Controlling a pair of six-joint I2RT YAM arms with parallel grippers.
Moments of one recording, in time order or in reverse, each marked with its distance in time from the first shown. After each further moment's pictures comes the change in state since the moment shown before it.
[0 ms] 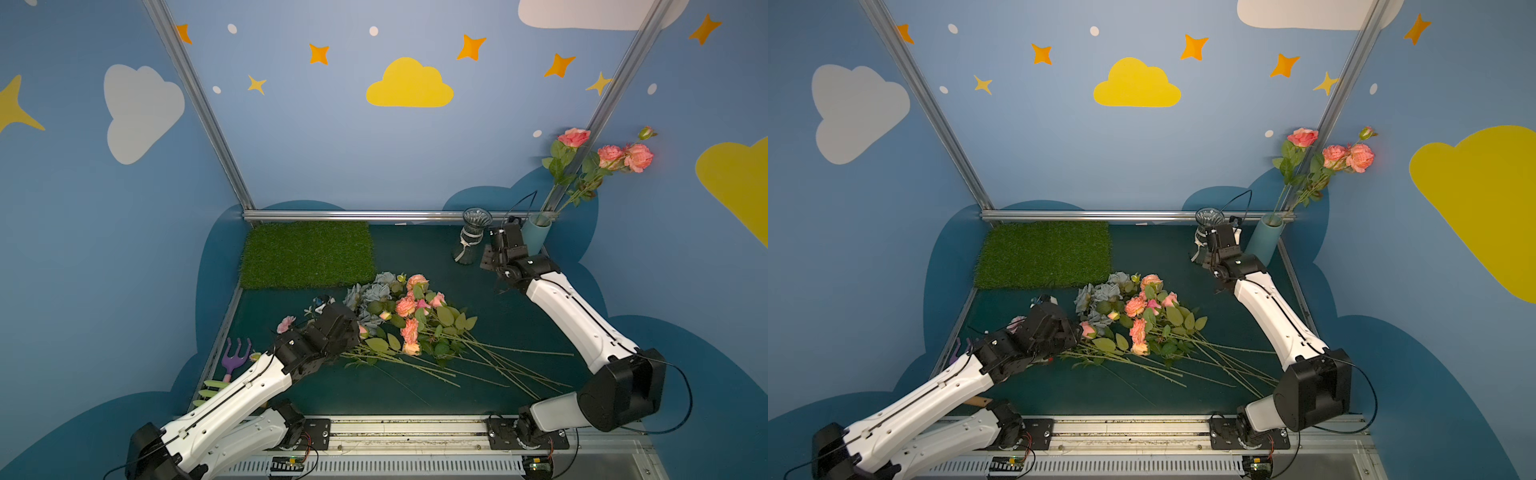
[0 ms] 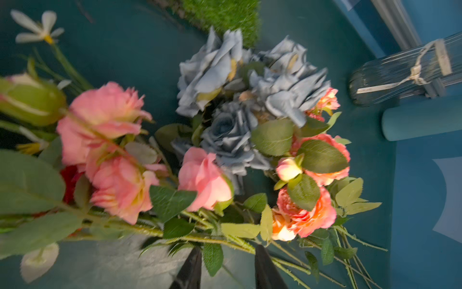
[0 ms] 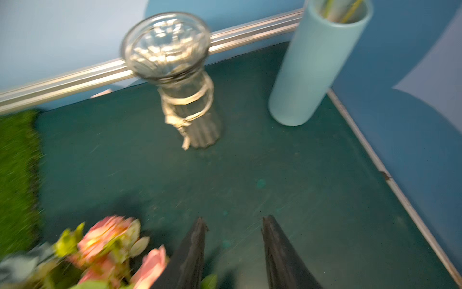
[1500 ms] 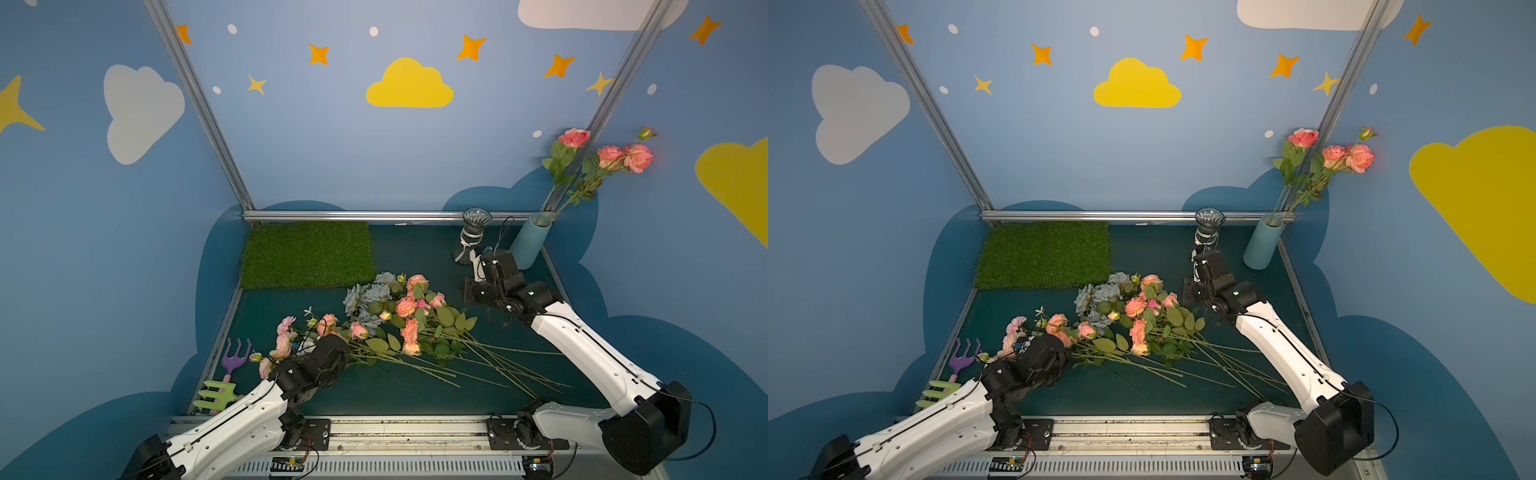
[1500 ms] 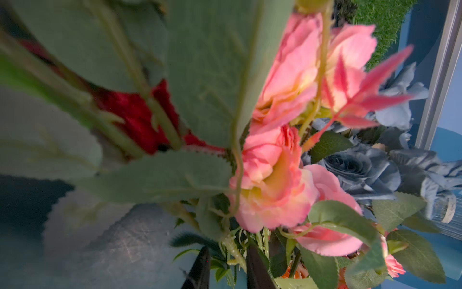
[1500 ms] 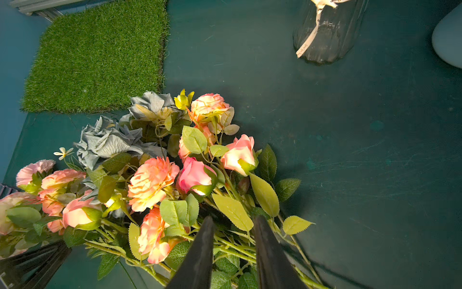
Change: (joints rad) left arm -0.014 -0.116 -0.358 0.199 -0.080 -0.586; right arm 0.120 -0.193 -0.214 -0.023 -0.362 -0.033
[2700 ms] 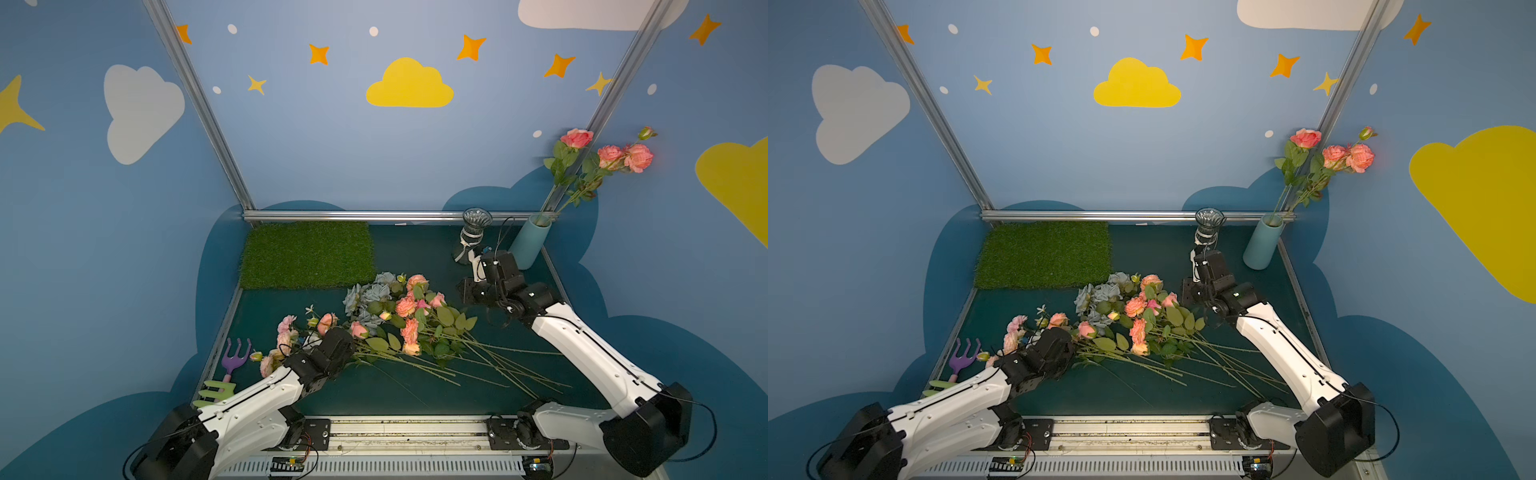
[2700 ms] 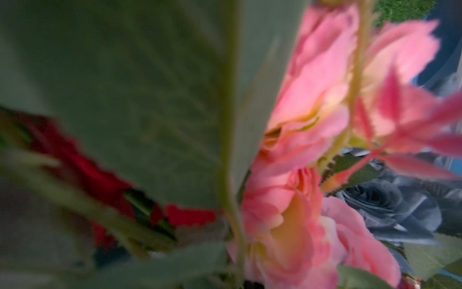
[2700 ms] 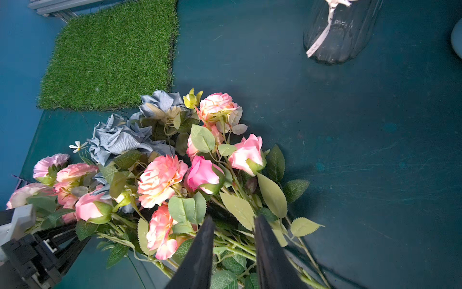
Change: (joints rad) left arm 0.058 0.231 -0.013 0.220 0.006 0.048; right arm -0.001 -0.009 -0.011 0.017 -0.034 0.000
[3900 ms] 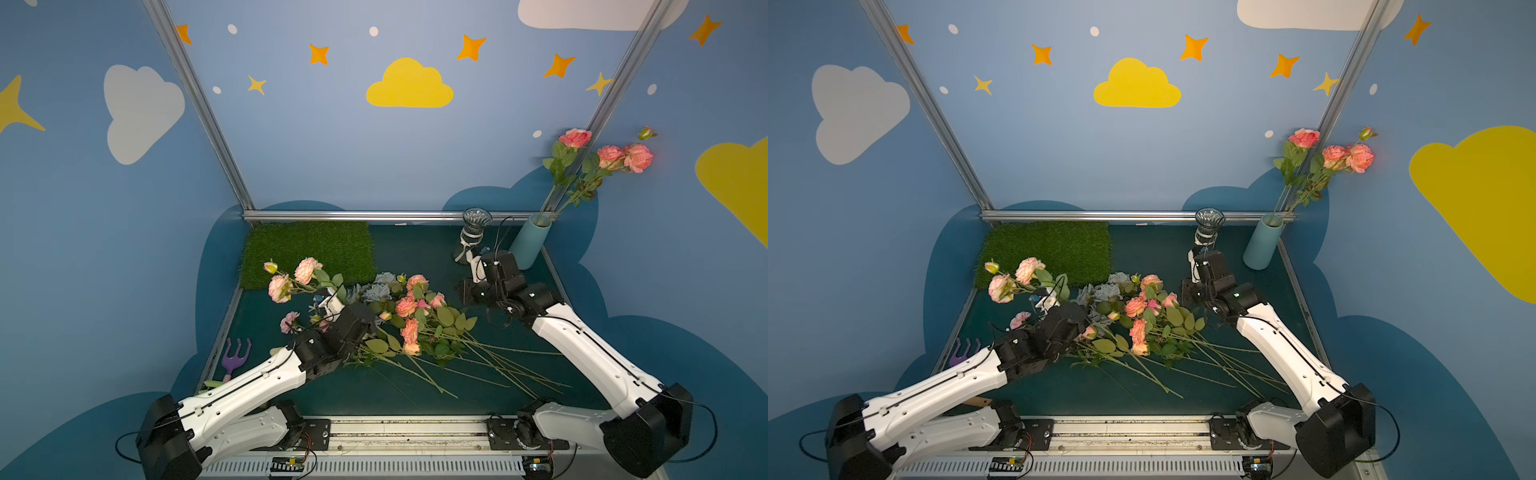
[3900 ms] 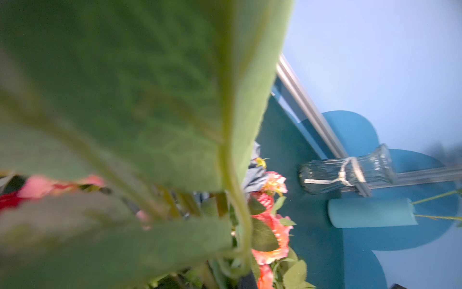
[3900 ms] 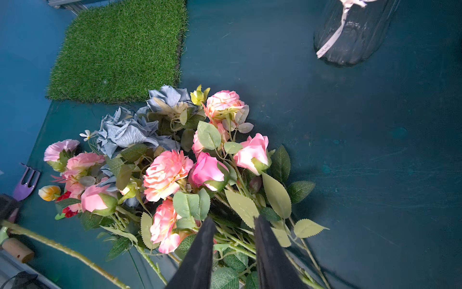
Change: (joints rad) left arm -0.193 0.060 0.480 -0.128 -0.326 0.405; right arm 0.000 -0.003 -0.002 0.011 -0.049 -0.037
